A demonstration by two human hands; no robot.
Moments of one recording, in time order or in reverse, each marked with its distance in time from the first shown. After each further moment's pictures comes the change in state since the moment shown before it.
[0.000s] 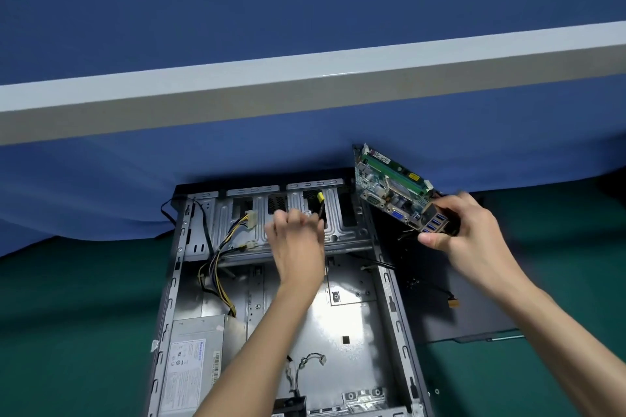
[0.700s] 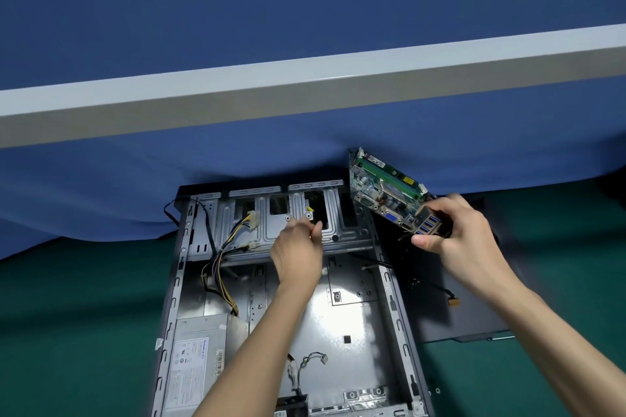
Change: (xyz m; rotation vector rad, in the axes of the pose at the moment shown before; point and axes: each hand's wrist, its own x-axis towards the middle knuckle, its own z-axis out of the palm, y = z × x) left_hand 0.000 -0.002 -0.001 -0.289 -0.156 -0.220; right_hand -0.006 -0.007 0.005 0.062 -0.018 0.028
